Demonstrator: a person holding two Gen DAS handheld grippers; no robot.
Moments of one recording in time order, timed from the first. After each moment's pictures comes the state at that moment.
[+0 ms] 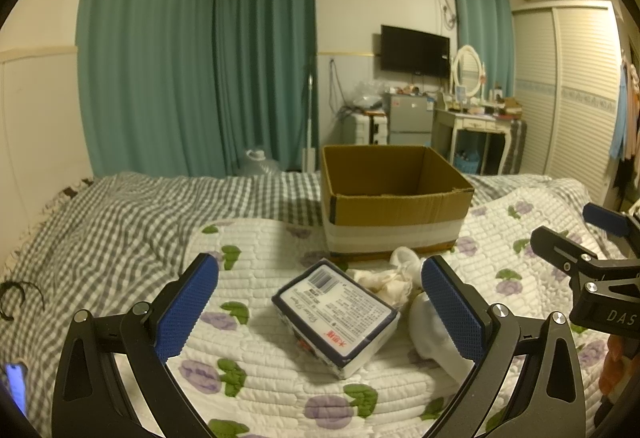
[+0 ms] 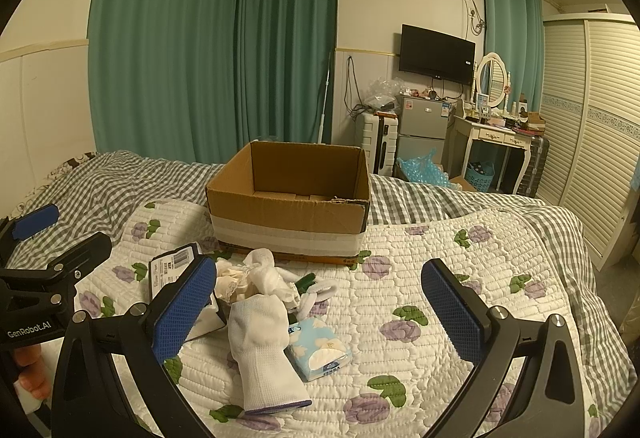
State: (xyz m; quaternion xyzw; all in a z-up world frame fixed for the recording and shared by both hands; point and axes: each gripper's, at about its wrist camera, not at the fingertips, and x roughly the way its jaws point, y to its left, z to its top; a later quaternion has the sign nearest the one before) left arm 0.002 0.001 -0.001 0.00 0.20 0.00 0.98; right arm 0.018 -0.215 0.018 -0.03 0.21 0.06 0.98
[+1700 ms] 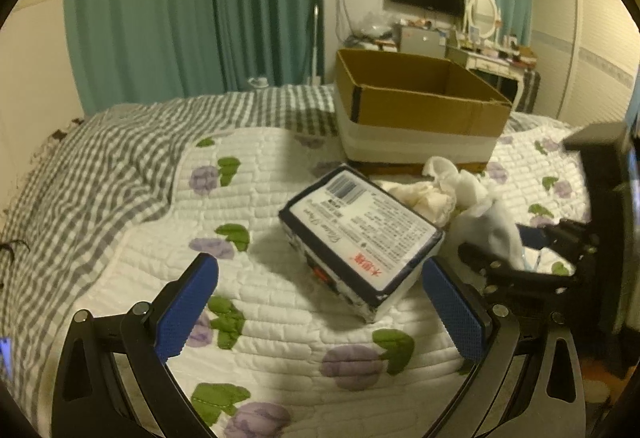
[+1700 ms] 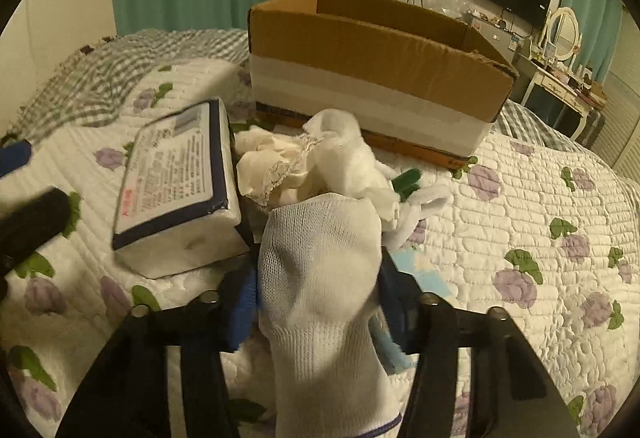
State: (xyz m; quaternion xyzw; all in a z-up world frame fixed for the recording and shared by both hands) left arm 0.032 0.018 -0.066 0.00 0.33 0.01 0.94; right arm 0.099 -0.156 -0.089 -0.10 0.38 0.13 0.91
